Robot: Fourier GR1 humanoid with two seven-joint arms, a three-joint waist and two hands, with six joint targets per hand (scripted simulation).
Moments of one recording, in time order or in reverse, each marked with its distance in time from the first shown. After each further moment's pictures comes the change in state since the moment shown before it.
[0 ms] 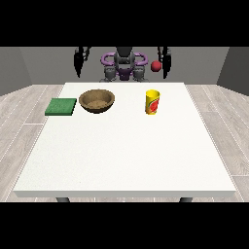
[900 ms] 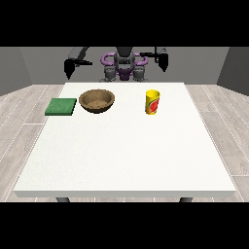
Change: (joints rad) left arm 0.013 -0.076 -0.048 0.014 -0.008 0.128 -0.269; right arm 0.042 -0.059 -0.175 0.197 -0.142 0.187 -0.386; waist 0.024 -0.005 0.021
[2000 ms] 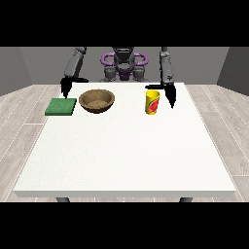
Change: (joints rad) left arm -0.483 0.147 0.291 0.583 0.055 -0.024 -0.330; right arm -0.283 -0.047 -0.045 0.297 0.010 0.091 -0.289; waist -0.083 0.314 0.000
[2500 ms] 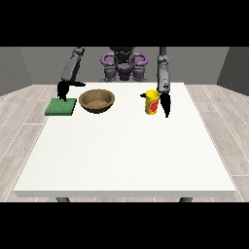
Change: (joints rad) left arm -0.120 -0.005 0.035 0.174 -0.001 0.047 -0.118; right arm -0.064 -0.047 -0.020 0.117 0.008 0.047 -0.116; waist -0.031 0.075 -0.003
